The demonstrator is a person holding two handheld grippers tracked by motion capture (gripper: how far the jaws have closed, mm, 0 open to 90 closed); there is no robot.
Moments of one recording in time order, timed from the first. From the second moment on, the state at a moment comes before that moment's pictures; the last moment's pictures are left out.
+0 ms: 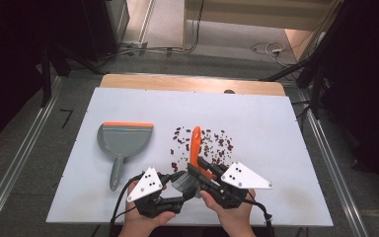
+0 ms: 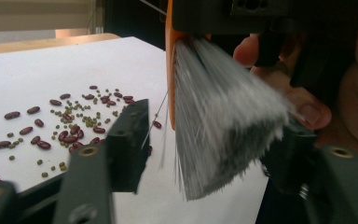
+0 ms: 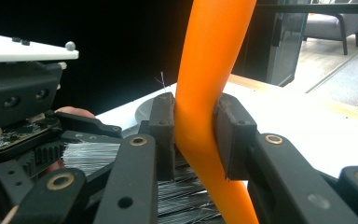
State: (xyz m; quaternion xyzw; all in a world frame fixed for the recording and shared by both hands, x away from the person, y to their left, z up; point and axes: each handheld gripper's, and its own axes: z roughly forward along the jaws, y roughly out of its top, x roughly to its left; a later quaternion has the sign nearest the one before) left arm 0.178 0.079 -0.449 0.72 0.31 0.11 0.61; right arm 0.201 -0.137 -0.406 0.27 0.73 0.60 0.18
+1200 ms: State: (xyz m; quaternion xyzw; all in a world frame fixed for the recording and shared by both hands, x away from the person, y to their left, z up) left arm 0.191 0.152 -0.431 0.75 0.21 0.08 0.62; right arm 0.241 -0.179 -0.403 0.15 0.80 0.58 0.00
